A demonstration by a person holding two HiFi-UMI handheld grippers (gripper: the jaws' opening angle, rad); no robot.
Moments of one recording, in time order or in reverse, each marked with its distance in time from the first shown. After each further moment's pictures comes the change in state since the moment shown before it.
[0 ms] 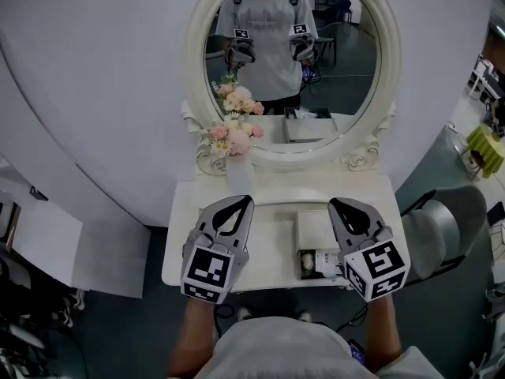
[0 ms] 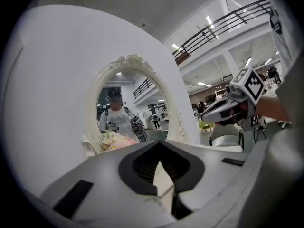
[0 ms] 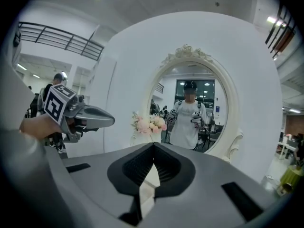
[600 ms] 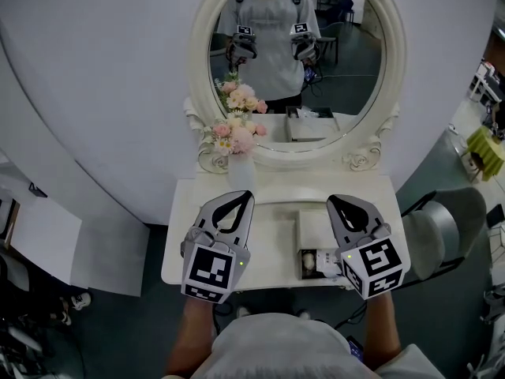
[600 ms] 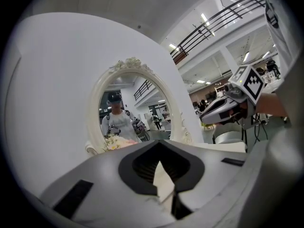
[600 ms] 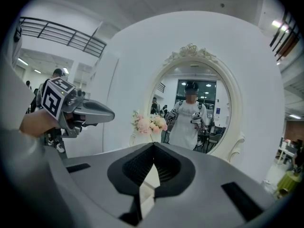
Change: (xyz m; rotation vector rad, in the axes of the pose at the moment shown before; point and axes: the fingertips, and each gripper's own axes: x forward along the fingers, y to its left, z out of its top) left arm -0.003 0.008 0.007 0.052 -0.008 0.026; right arm 0.012 0.005 0.004 -0.042 0.013 -0.001
